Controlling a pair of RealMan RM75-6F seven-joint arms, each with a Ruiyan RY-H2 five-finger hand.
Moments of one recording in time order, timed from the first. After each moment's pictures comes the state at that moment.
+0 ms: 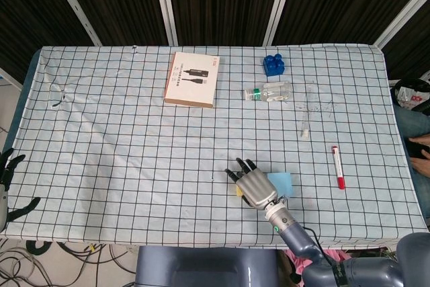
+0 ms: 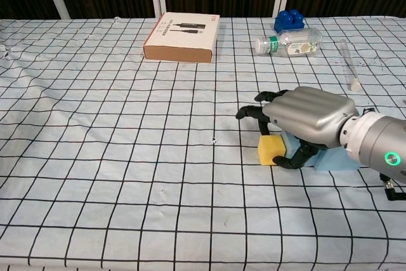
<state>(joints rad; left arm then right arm) -0.02 -1.15 -0.08 -1.68 1.49 1.60 0.12 0.70 -1.60 0.01 -1.65 -1.13 1.07 -0.73</state>
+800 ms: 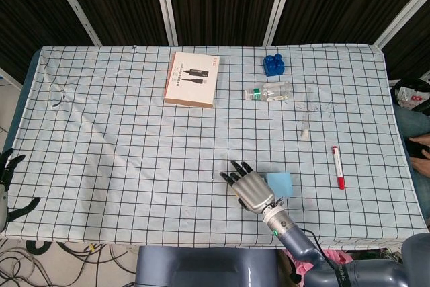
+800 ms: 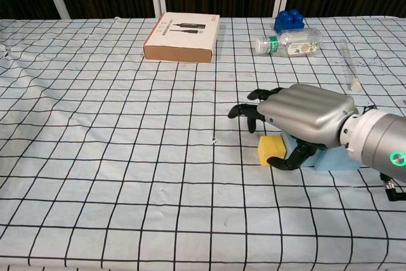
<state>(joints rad) -0.02 -1.15 -0.08 -1.68 1.49 1.60 0.12 0.69 -1.58 0.02 -1.72 -1.17 1.06 -0.74</state>
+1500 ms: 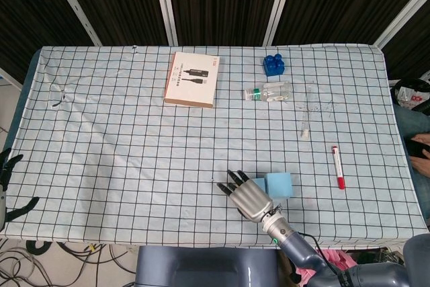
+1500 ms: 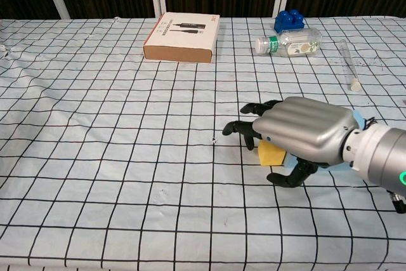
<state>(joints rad) -0.02 -1.15 -0.08 -1.69 1.48 1.61 0.11 0.69 -1.57 -0.03 -1.75 -1.21 1.04 -0.78</state>
